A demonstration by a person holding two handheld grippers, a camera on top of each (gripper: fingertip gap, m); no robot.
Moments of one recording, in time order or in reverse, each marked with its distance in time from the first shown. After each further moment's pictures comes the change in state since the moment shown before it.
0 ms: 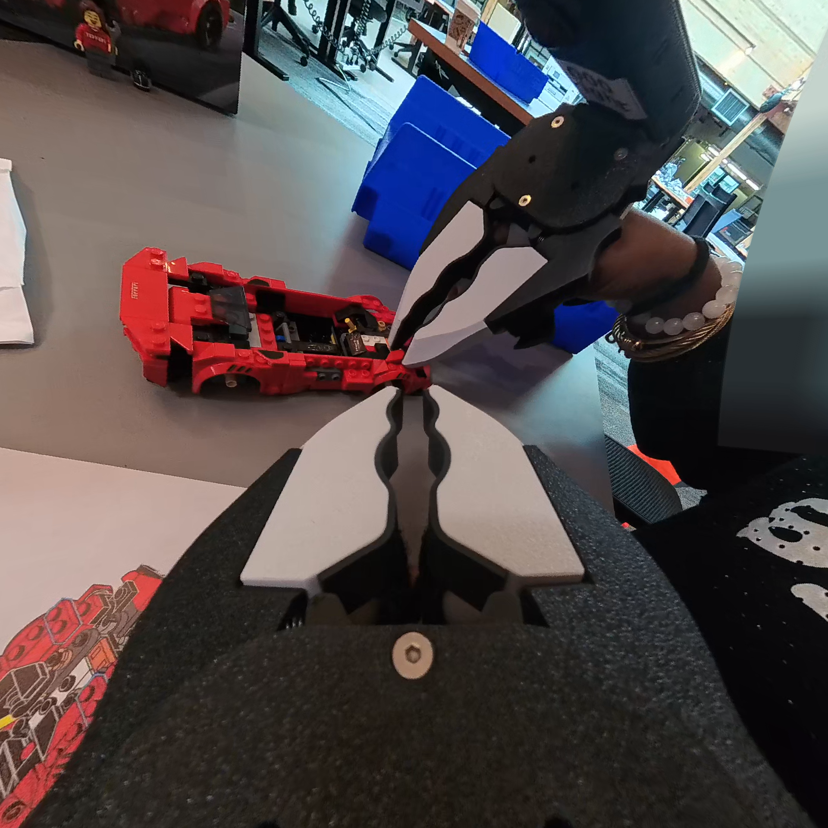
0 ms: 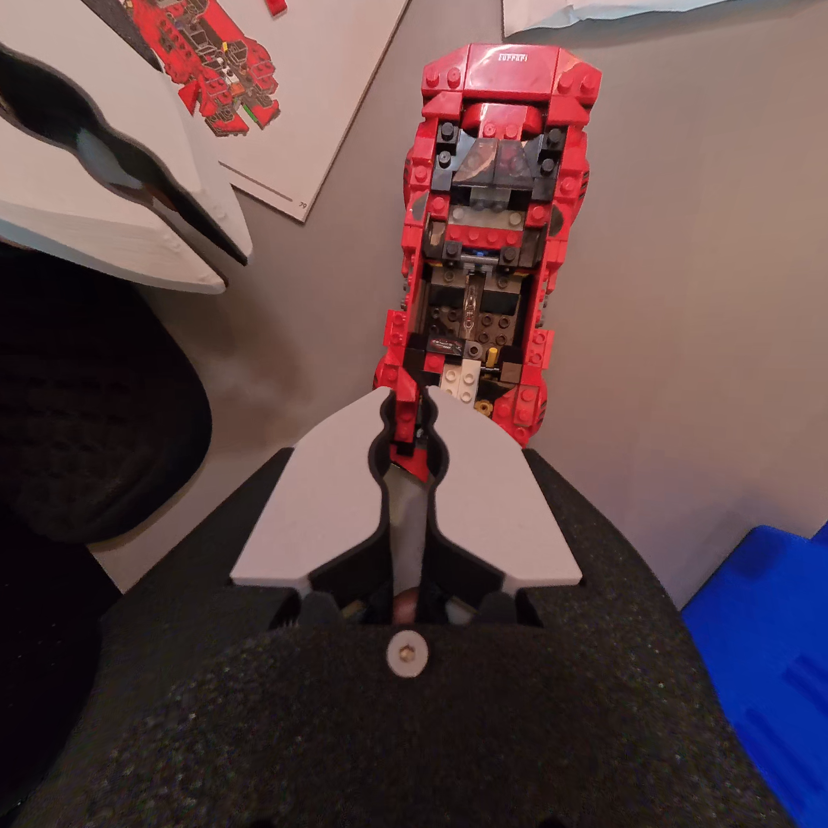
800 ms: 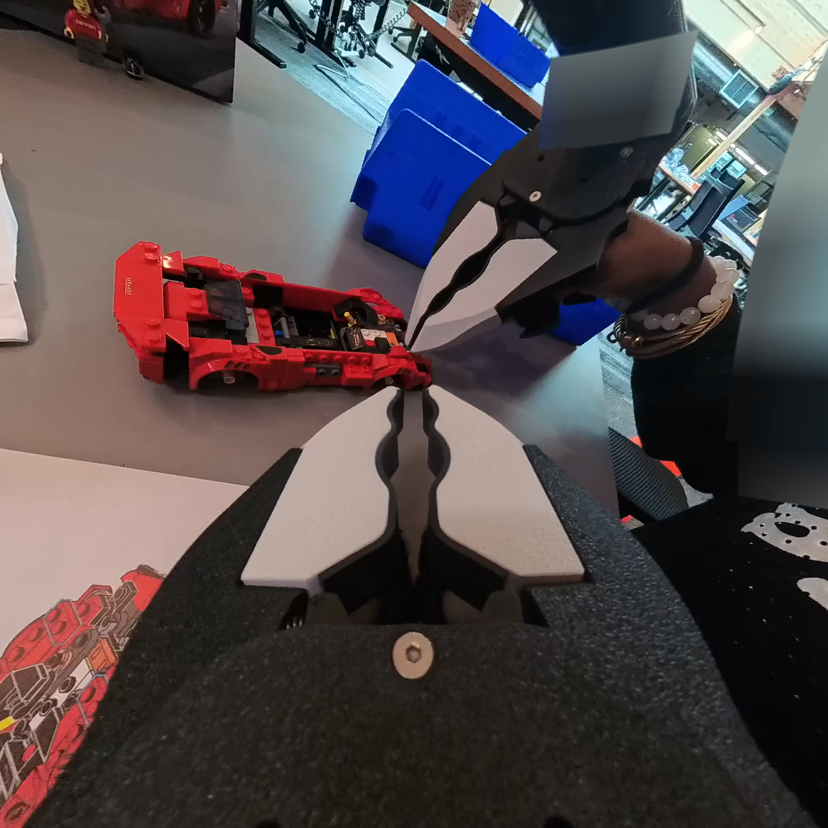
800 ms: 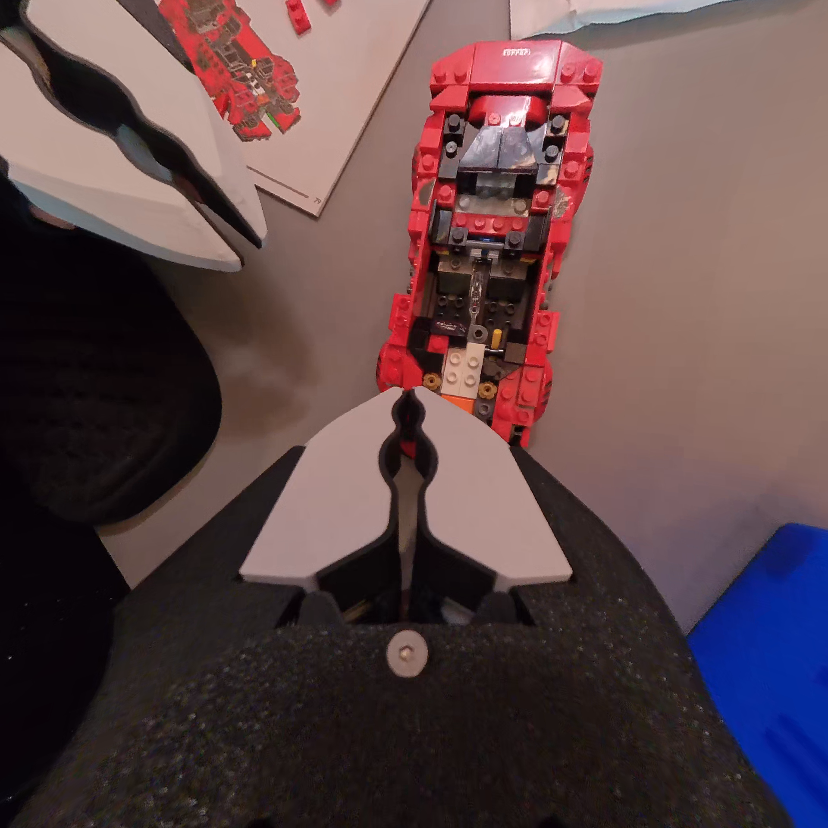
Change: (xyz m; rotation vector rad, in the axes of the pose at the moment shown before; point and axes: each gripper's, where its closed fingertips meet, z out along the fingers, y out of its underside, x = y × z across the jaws) left arm 0.000 0.003 0.002 -0.021 -0.003 0.011; right arm -0.002 0.007 -0.004 0.068 -0.052 0.007
